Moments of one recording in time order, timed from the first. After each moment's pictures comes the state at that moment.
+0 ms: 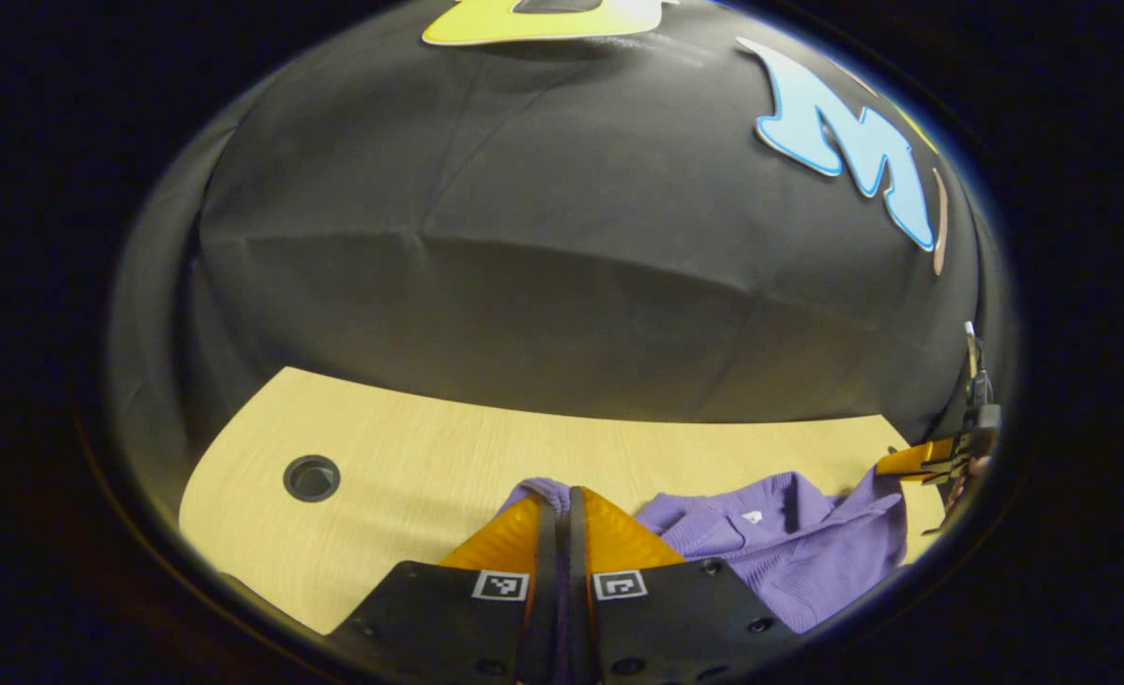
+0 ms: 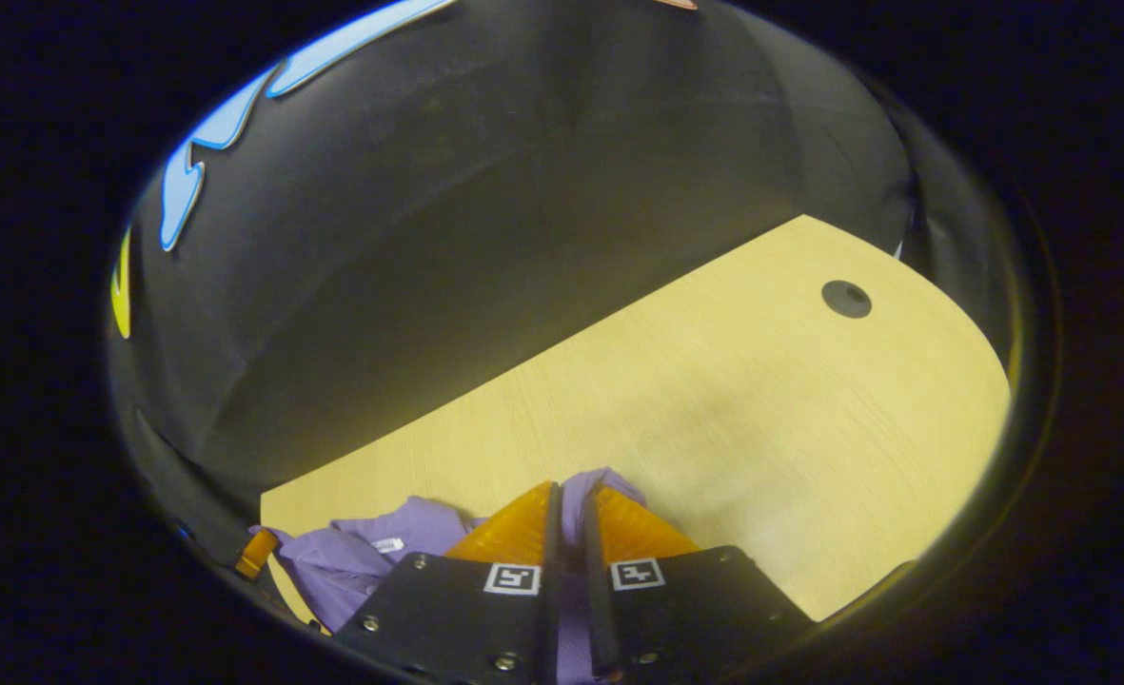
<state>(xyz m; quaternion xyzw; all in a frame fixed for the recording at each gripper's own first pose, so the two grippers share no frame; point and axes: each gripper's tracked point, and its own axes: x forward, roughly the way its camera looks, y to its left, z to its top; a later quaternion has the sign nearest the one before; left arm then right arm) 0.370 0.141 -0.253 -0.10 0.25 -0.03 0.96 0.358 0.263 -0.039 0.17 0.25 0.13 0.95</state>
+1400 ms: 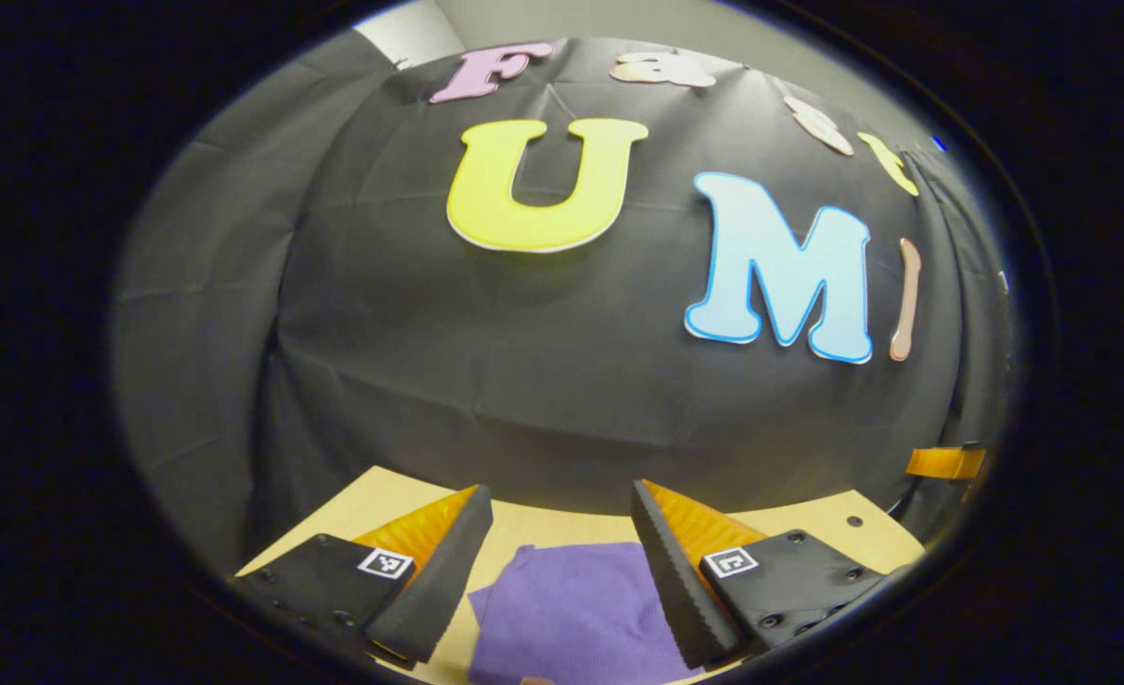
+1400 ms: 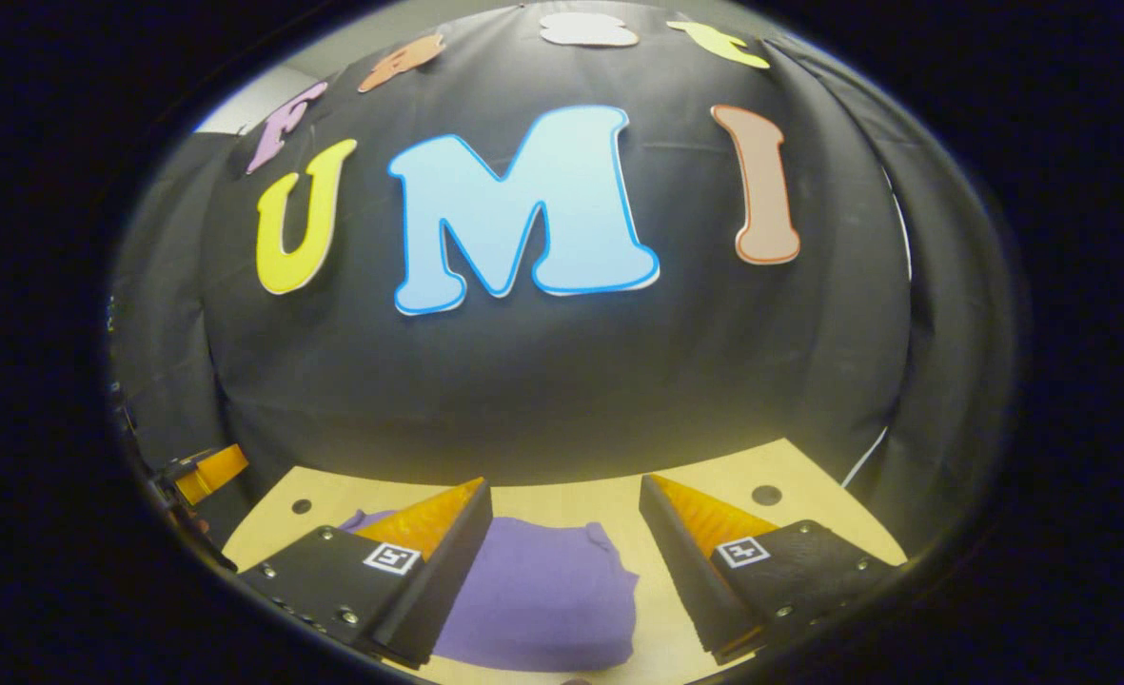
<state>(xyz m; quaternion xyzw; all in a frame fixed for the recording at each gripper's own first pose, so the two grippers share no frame) 0.229 0.121 -0.037 -0.08 0.07 0.04 0.99 0.162 0.211 0.138 0.00 -0.03 0.19 0.98</state>
